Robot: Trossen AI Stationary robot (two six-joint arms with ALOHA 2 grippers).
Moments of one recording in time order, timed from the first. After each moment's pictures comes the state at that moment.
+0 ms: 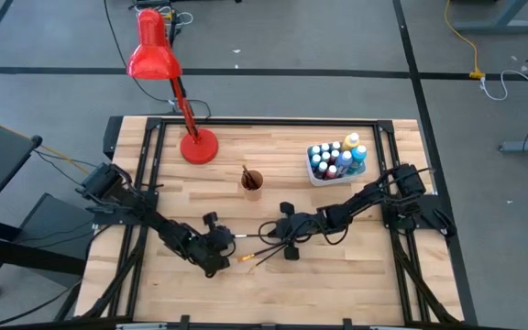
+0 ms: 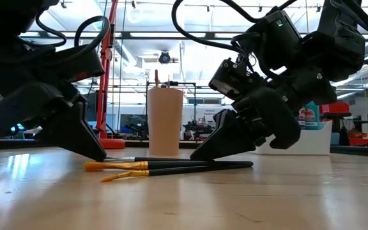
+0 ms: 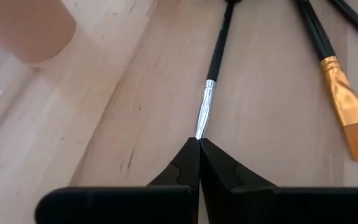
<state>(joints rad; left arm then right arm) -0.58 1.75 0.70 -0.01 -0.68 -0.68 0.24 1.99 0.75 0.65 0.11 0.08</state>
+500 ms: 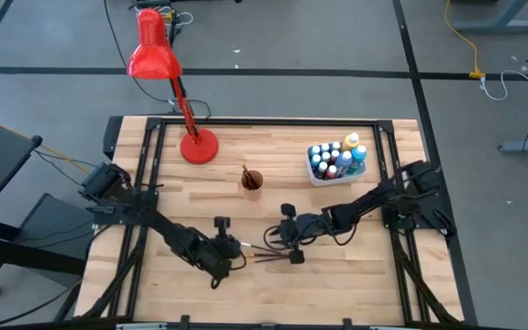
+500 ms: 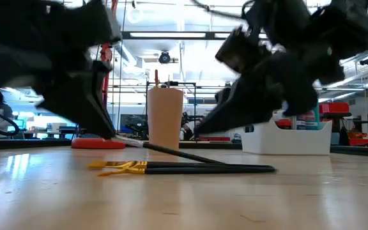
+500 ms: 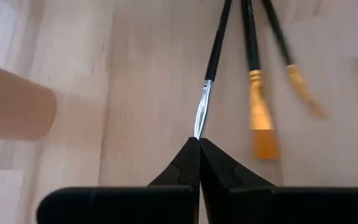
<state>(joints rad) -0.58 1.75 0.92 -0.29 -0.59 -0.36 0.27 1.87 0.74 0.59 0.11 0.03</state>
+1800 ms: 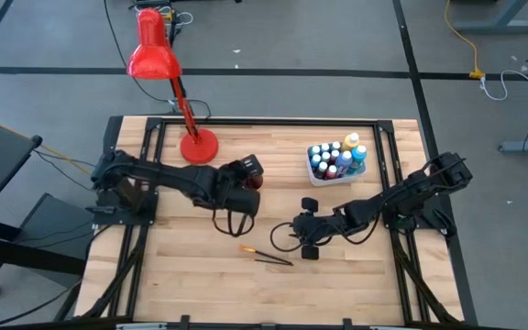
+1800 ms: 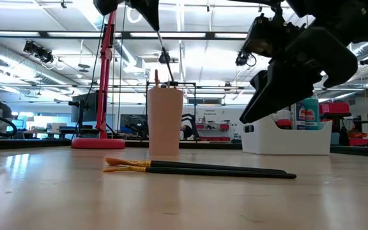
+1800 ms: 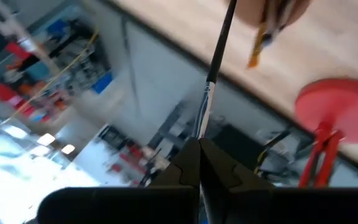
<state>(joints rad) -0.21 1.75 1.75 -1.31 -0.97 1.06 0.34 1.59 0.75 0.04 0.29 0.23</state>
